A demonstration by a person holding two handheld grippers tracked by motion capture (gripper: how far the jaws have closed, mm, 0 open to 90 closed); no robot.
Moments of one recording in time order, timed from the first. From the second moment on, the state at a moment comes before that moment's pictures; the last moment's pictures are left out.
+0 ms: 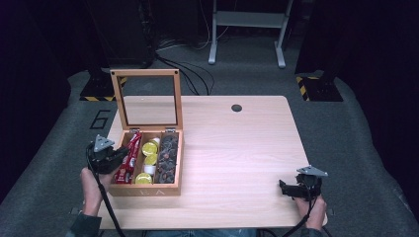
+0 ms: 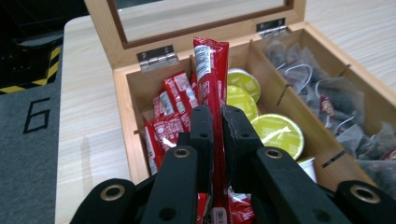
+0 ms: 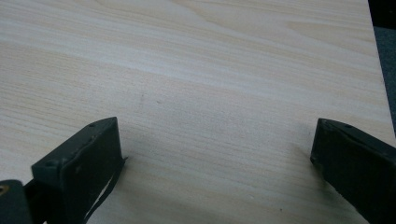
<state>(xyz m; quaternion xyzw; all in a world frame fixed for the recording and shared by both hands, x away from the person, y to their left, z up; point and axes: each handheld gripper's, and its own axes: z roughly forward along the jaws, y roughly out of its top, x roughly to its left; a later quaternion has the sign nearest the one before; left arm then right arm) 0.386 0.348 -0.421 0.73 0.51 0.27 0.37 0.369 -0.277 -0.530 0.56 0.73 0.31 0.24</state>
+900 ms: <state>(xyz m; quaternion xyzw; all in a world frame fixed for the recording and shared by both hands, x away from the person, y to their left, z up) 0.388 0.312 -0.400 0.74 0.46 0.27 0.40 0.369 -0.277 -0.530 0.56 0.73 0.31 0.24</state>
